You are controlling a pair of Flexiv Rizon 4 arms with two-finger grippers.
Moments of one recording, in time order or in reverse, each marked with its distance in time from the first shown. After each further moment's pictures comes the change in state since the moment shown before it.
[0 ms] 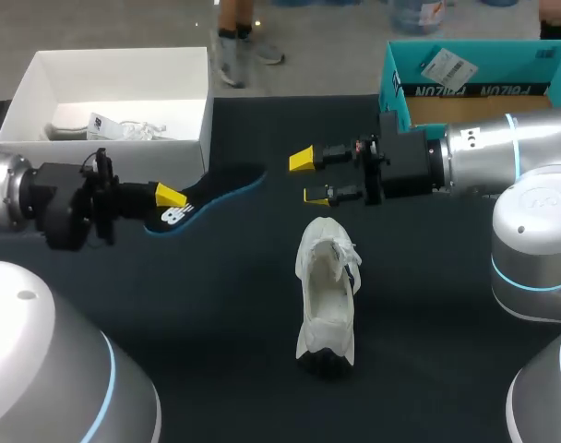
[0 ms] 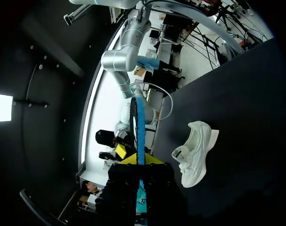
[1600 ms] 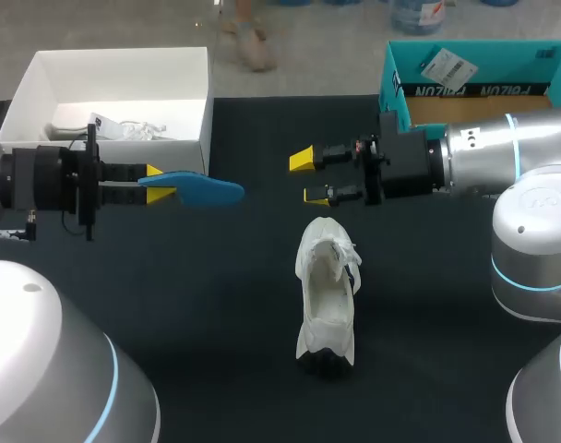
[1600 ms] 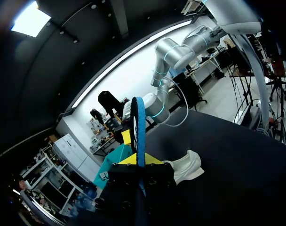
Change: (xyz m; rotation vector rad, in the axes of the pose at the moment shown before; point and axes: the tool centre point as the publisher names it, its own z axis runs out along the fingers) left arm -0.028 -0.010 -0.012 -0.161 -0.011 -0.666; right arm 0.000 0.000 0.000 0.000 0.000 0.000
